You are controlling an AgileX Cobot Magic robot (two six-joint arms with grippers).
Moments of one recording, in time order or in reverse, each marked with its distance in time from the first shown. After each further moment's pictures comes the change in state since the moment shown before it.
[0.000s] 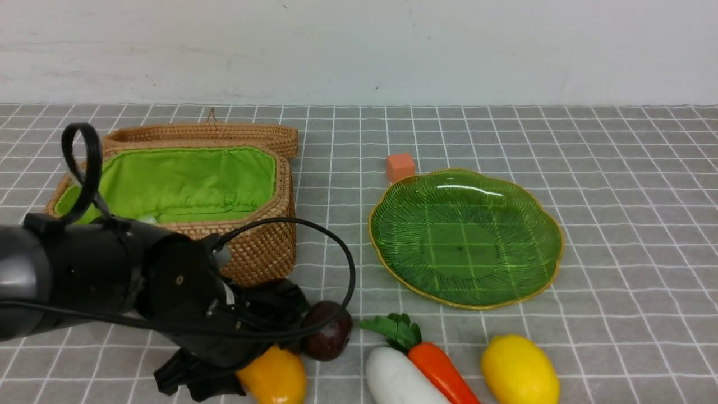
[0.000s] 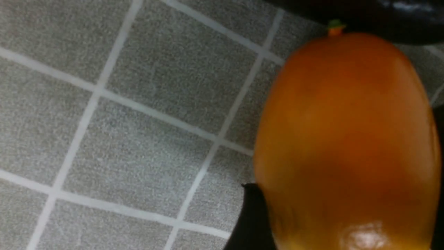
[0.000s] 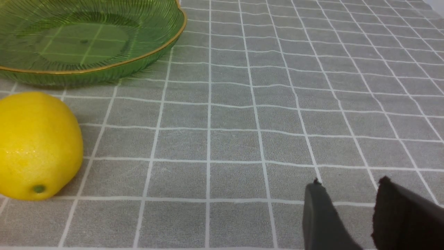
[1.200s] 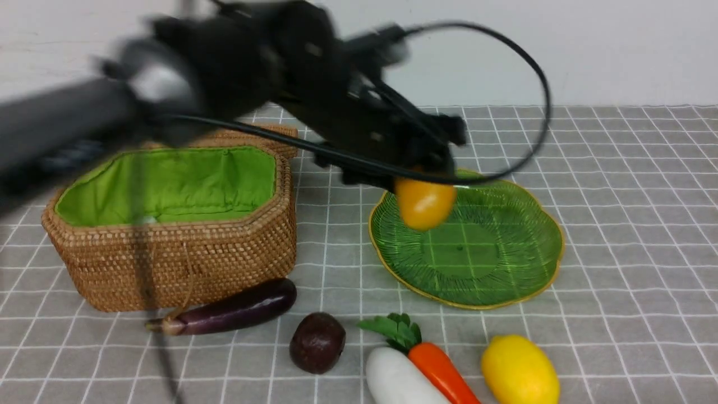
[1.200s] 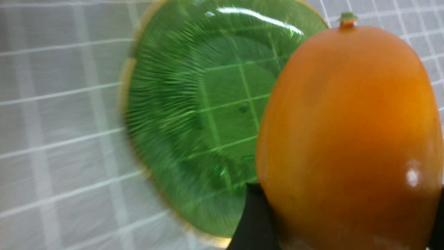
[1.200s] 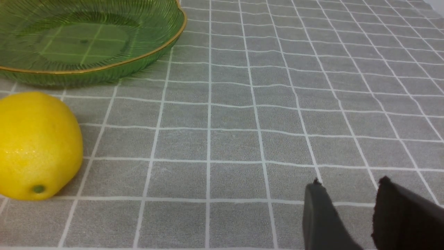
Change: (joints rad) right arm 0.000 0.000 0.000 0.000 0.000 0.000; left arm -0.120 0.341 -0.916 -0.140 0.246 0.614
